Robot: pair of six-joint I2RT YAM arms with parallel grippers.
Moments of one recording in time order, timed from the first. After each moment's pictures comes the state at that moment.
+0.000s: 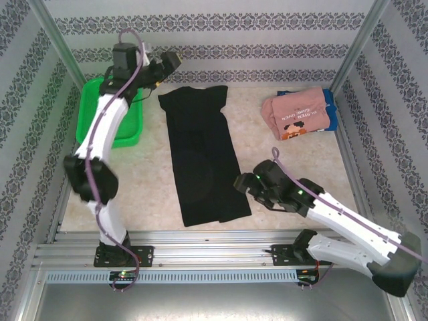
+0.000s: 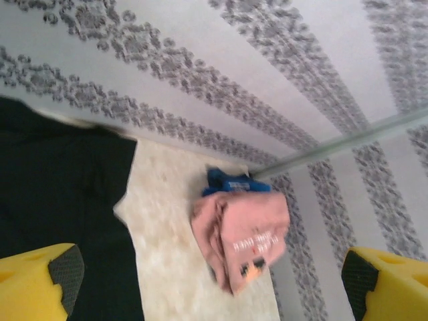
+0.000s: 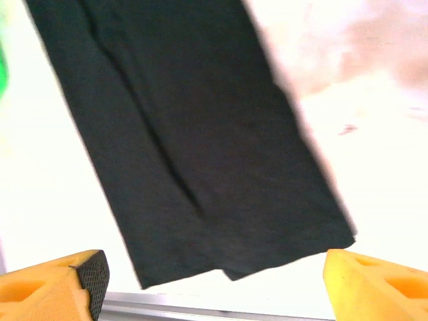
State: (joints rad) left arm -0.09 1.80 1.88 -0.47 0.52 -0.72; right arm 0.78 0.92 0.74 -0.78 0.02 1.19
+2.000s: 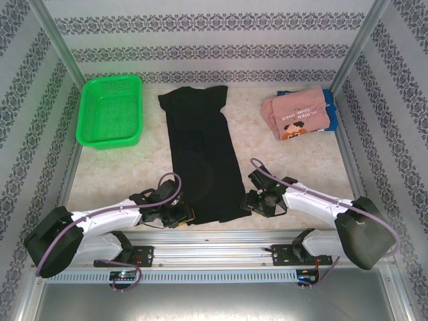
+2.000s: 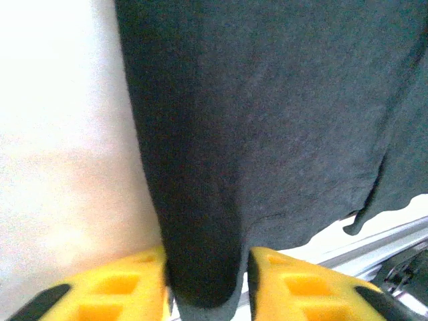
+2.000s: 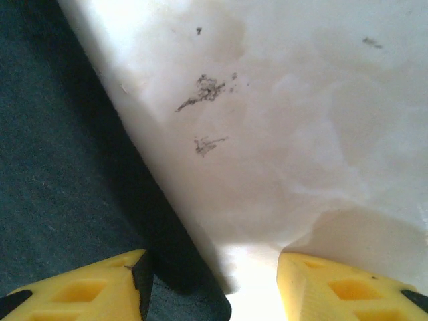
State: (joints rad) left arm -0.77 1.18 0.42 -0.30 0.32 -1.20; right arm 0.64 1.29 0.56 -0.58 -0.19 0.96
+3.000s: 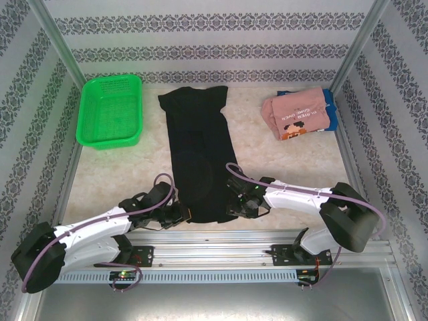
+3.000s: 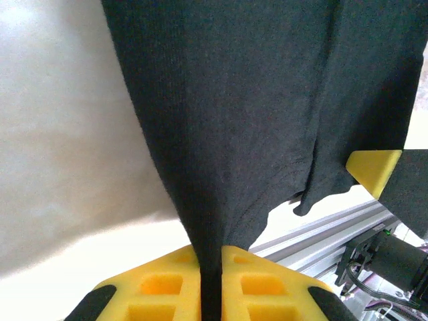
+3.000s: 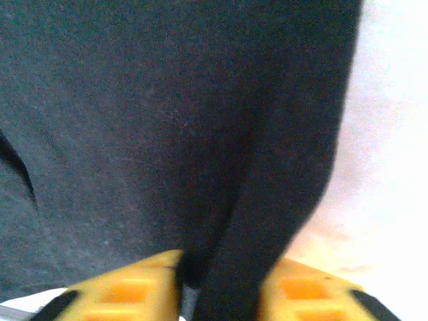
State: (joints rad) left arm -0.77 0.99 0.36 -0.29 0.31 -1.20; right arm 0.86 1.44 0.69 -0.56 -0.17 1.04
